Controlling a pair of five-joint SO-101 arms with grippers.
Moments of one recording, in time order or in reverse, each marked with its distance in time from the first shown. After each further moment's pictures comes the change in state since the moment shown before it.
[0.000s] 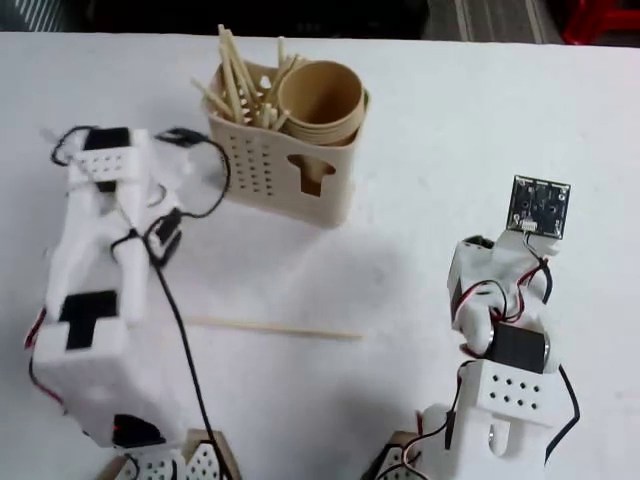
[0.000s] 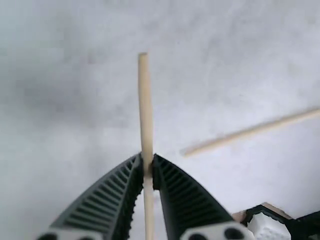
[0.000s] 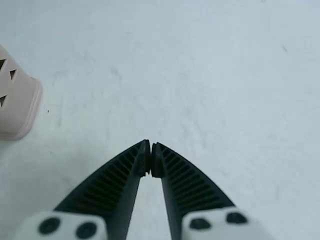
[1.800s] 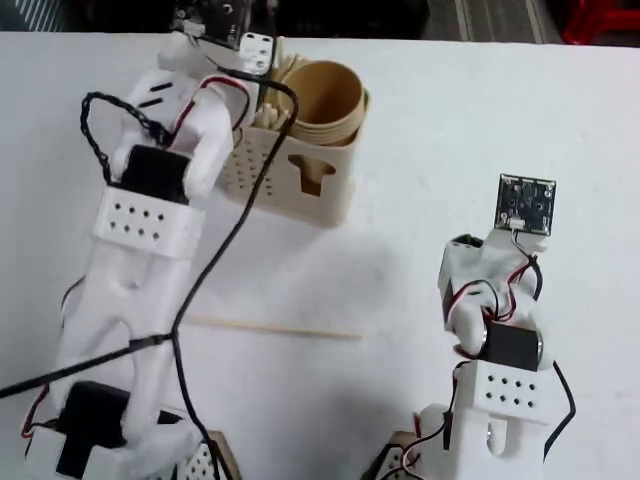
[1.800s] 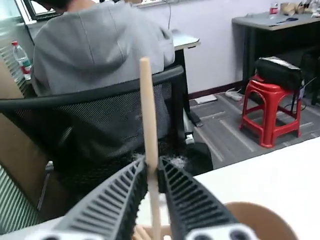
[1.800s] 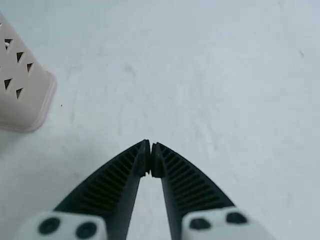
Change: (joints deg) left arm 23.1 -27.7 0.0 -63.6 21.2; right arm -3.0 0.0 0.2 0.0 0.0
